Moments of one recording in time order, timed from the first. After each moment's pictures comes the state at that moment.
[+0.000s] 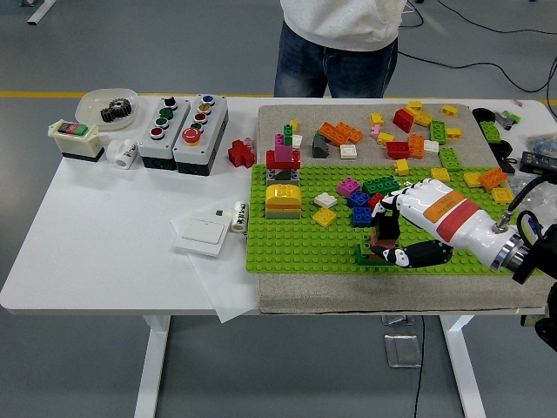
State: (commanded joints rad) left arm -0.20 0.12 -0.22 -0.30 0.90 0.11 0.32; right arm 0.41 -0.60 0.86 1.55 -2.06 -0.11 0.21
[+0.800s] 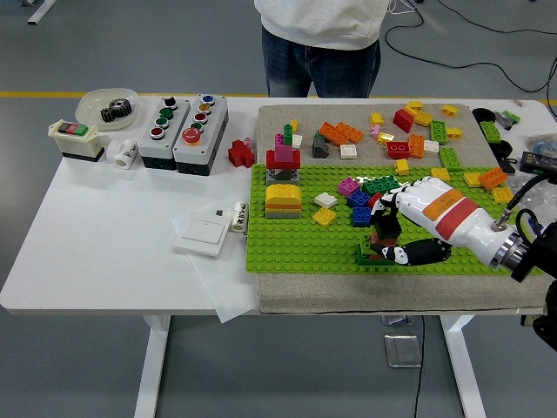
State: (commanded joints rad) left arm -0.20 0.12 -0.22 -0.30 0.91 0.11 0.33; right arm 0.42 -0.59 0.86 1.54 -2.06 -0.11 0.21
